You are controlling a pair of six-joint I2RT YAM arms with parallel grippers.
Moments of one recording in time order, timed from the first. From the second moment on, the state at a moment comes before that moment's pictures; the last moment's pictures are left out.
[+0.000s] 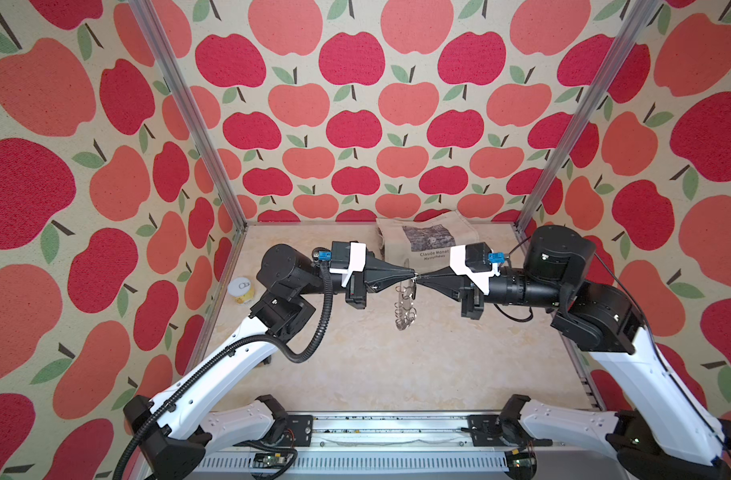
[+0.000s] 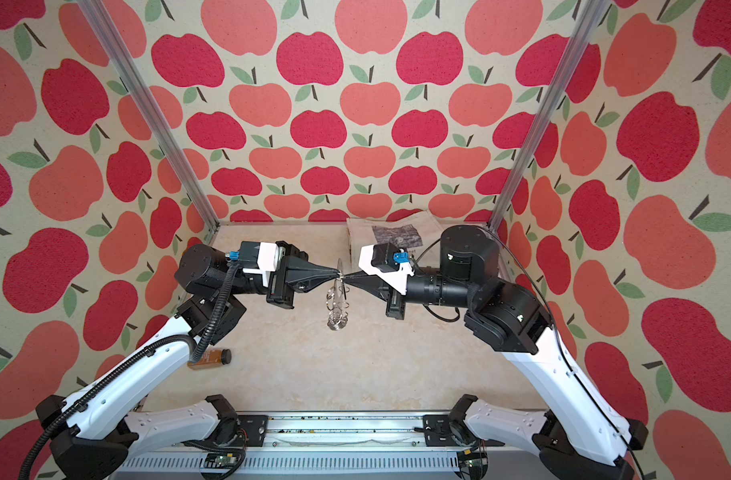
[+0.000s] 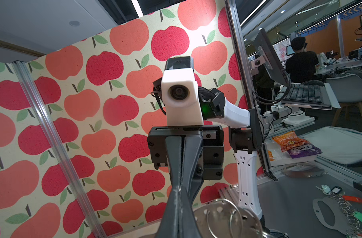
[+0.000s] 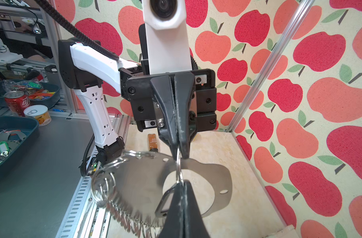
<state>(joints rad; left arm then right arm) -0.73 1.14 1.21 0.42 0.94 -0.03 0.88 1.10 1.64 -0.72 -0.57 -0.38</state>
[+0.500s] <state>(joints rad) -0.72 1.15 1.21 0.48 0.93 -0.06 0.88 1.07 1.63 -0.75 -0.53 -0.38</state>
